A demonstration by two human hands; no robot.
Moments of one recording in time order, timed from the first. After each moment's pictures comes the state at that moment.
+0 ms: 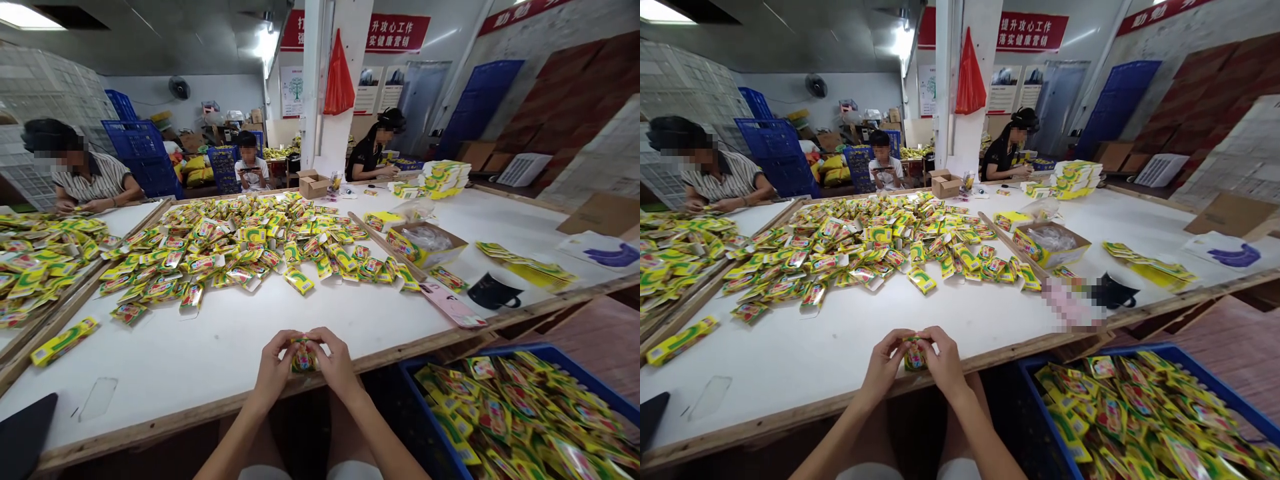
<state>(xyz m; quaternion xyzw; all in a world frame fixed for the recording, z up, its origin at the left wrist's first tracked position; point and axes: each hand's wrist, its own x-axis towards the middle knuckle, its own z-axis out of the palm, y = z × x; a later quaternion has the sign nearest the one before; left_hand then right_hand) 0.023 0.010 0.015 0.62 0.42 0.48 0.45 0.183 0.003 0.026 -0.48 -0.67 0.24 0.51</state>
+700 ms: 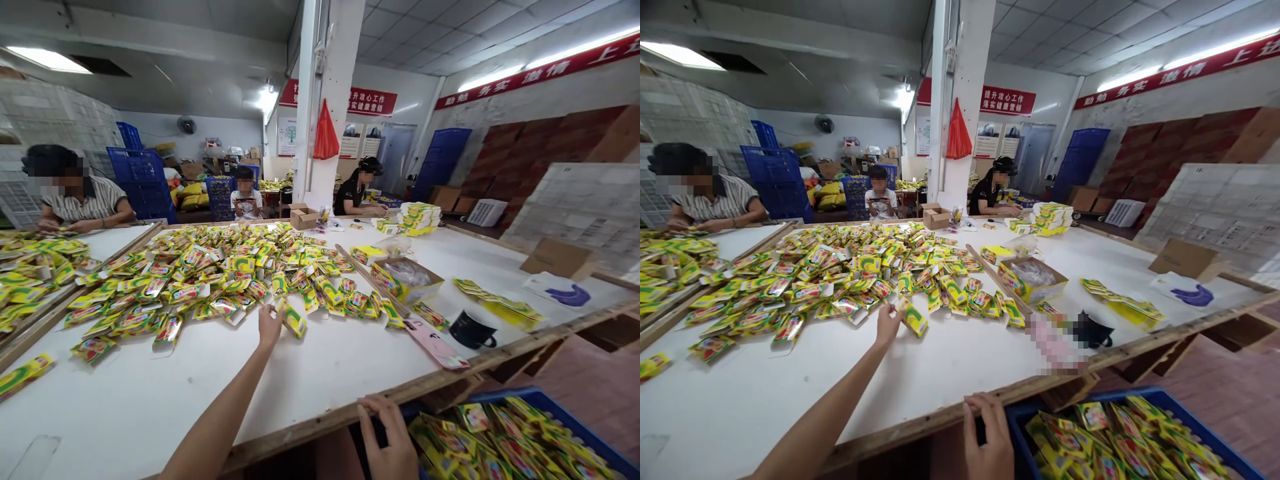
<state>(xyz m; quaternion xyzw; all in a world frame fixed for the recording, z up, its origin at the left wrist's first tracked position) 0.074 0.163 0.042 0.55 0.67 0.41 0.28 0.261 -0.055 0.020 -0.63 -0.57 -0.01 0.53</state>
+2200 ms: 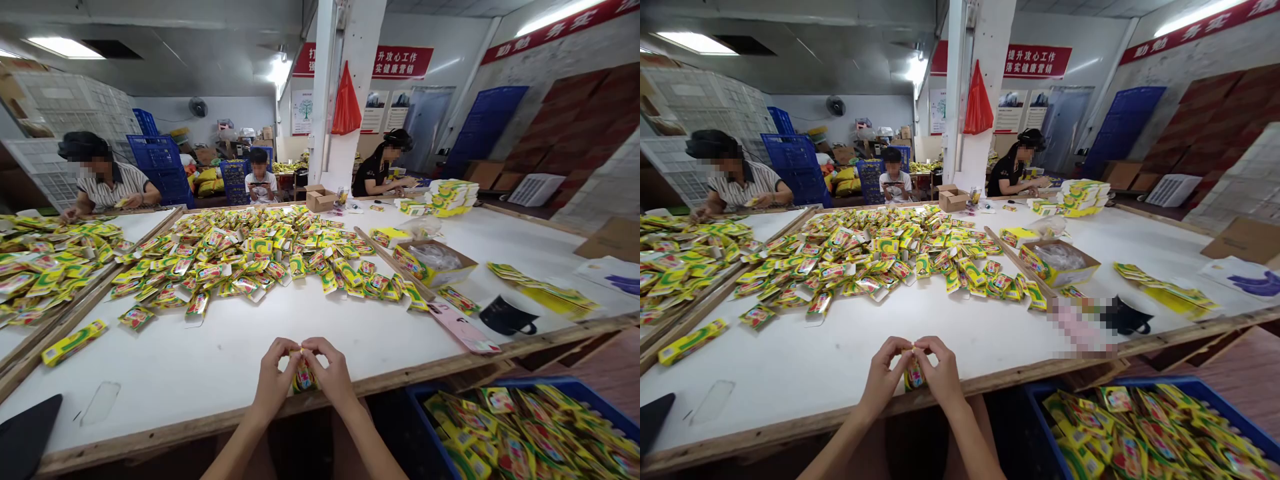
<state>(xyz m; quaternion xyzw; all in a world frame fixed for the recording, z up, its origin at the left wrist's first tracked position) 0.023 0.014 0.029 0.63 0.45 0.52 0.37 0.171 0.016 0.026 -0.45 -0.65 0.32 0.53</state>
